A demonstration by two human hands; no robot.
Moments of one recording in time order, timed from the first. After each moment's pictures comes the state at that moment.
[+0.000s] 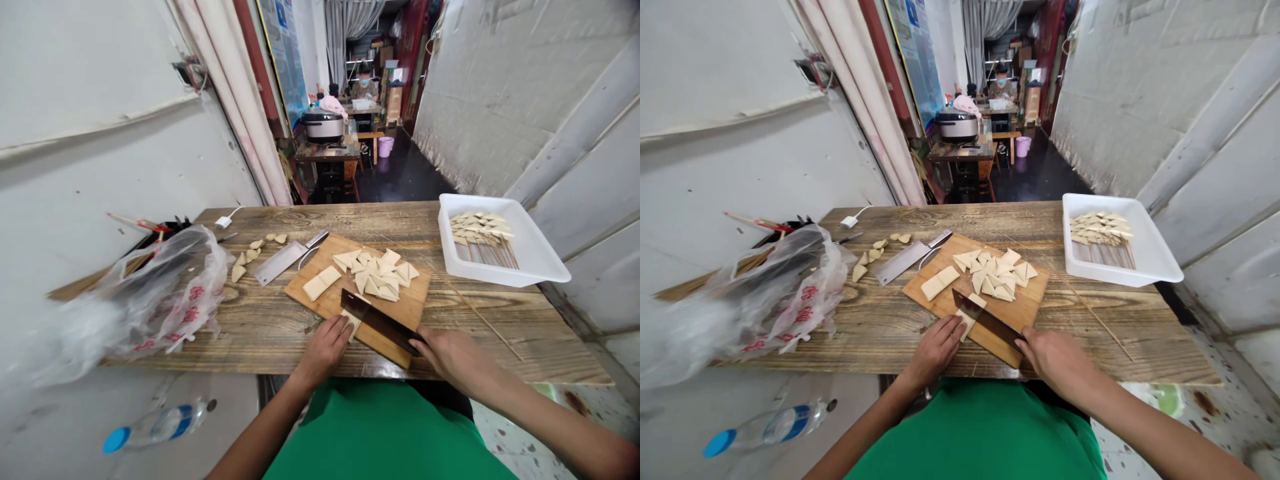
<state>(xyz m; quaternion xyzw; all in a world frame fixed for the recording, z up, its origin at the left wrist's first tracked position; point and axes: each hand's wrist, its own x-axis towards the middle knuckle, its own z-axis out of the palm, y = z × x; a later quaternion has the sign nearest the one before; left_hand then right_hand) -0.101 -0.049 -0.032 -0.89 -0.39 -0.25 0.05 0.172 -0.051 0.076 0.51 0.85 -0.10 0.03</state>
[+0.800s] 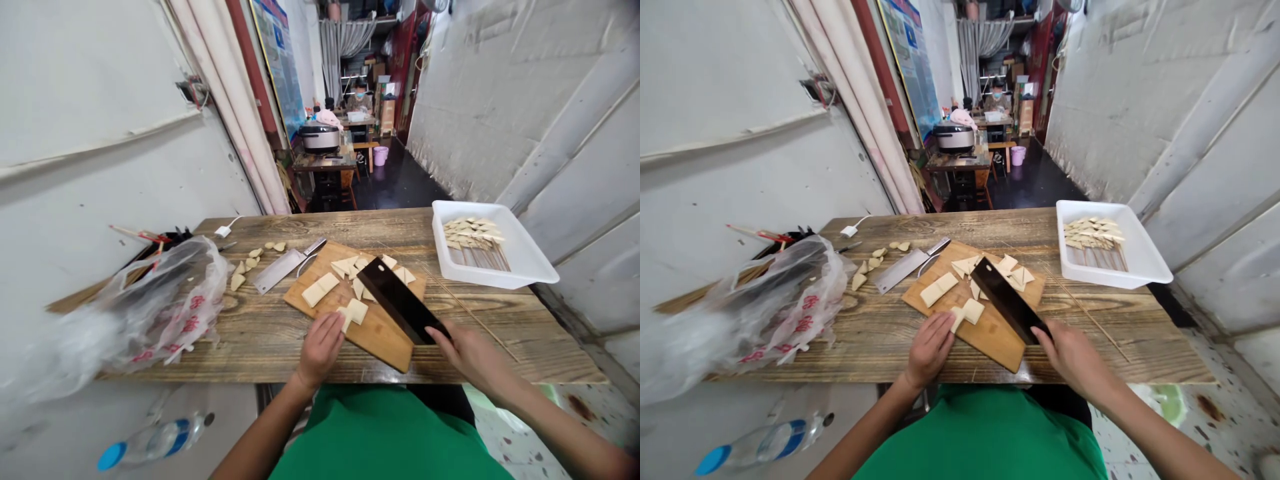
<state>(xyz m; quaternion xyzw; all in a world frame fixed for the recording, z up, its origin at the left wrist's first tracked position) -0.094 -0.038 -0.014 -0.81 -0.40 -0.42 0.08 0.199 -0.050 0.069 0.58 0.80 -0.11 -0.12</state>
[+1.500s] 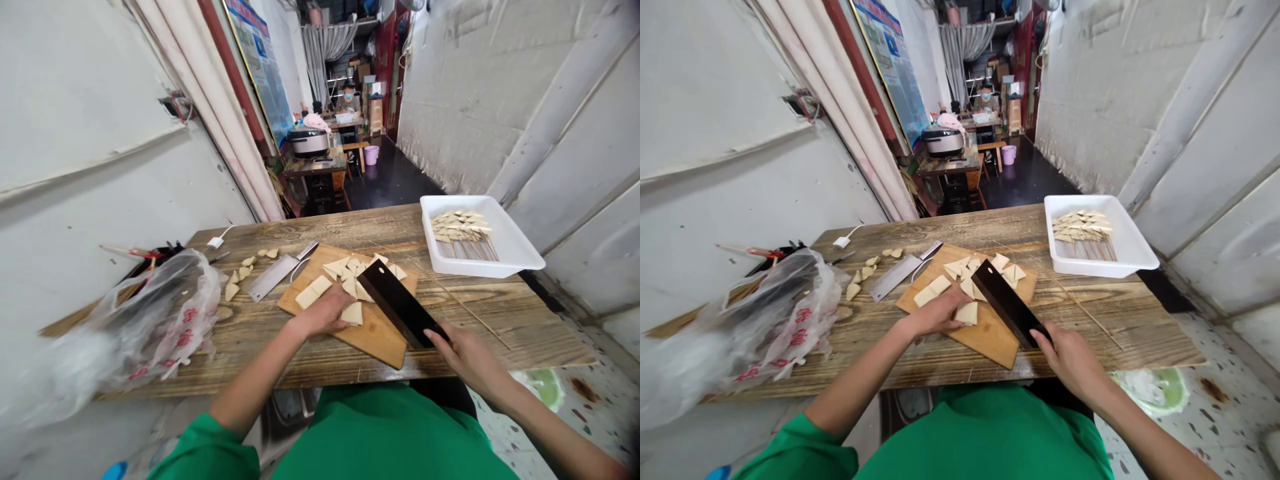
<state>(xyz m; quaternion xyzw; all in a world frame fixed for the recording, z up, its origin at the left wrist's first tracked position) -0.083 0.041 0.040 -0.93 -0.31 -0.12 -0.15 0.209 -0.066 0.061 0.62 0.75 -0.18 -0.15</state>
